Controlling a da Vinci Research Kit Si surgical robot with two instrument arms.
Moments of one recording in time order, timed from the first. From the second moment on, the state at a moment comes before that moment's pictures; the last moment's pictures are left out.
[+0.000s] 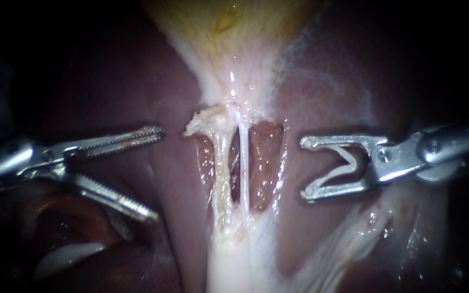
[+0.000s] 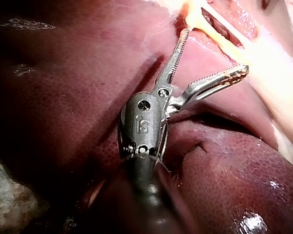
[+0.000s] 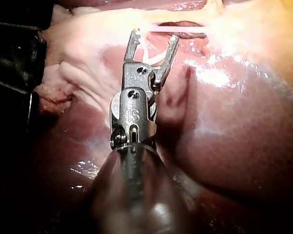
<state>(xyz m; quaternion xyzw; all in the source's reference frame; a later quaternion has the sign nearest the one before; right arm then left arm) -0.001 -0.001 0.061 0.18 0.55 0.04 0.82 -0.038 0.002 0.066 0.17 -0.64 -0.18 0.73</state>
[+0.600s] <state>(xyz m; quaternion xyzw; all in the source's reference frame) -0.001 -0.001 0.061 0.18 0.55 0.04 0.82 -0.041 0.005 0.069 0.16 -0.64 -0.18 0.73</state>
